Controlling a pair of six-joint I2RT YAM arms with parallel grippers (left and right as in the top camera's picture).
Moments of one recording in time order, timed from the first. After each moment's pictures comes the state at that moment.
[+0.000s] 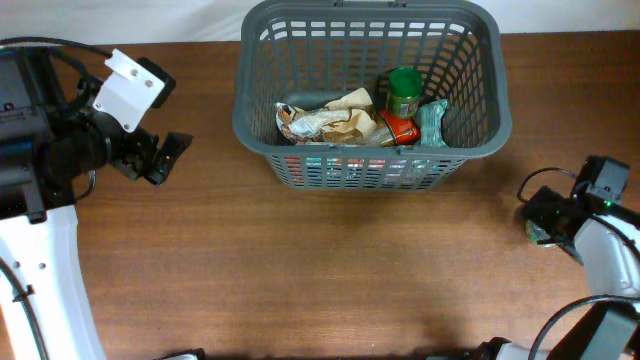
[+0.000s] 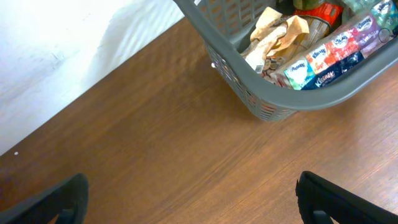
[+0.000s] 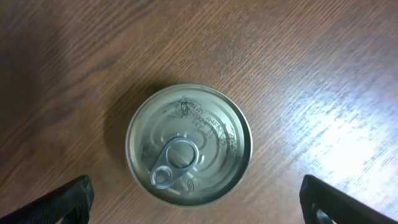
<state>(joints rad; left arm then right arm) 0.19 1.45 1.91 -1.34 0.41 0.74 -0.49 1.46 0.84 -0.60 0.14 0.31</state>
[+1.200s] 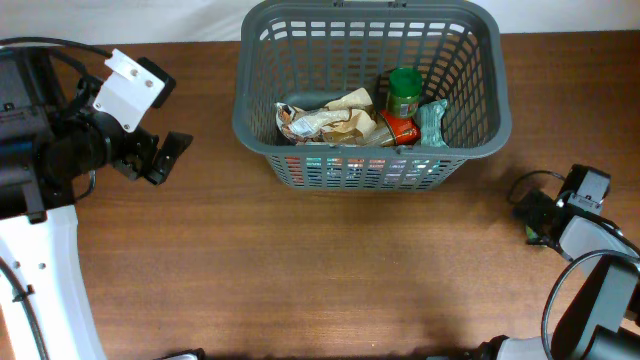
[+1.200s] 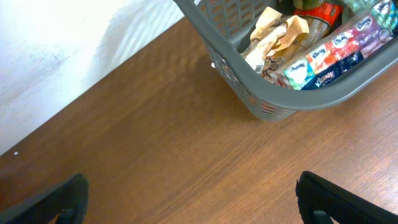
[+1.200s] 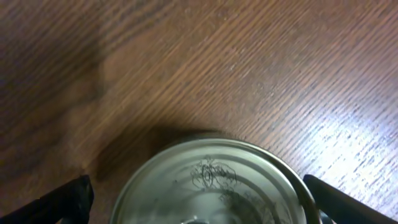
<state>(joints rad) 0.19 1.45 1.91 -1.34 0.41 0.74 -0.49 1.61 0.73 -0.25 0.13 0.30</state>
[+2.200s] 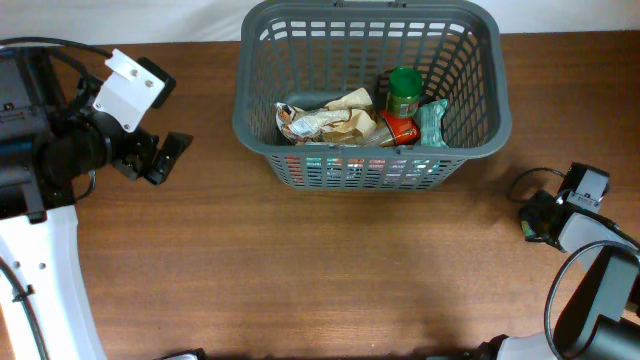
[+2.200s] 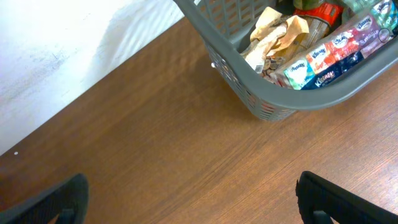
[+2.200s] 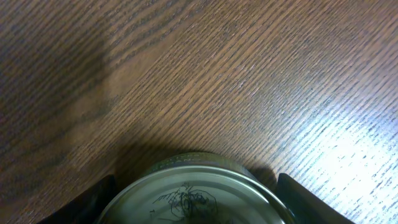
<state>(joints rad) 0.19 1.45 1.91 -1.34 0.41 0.74 -0.49 1.65 0.73 -0.21 0.13 0.30</state>
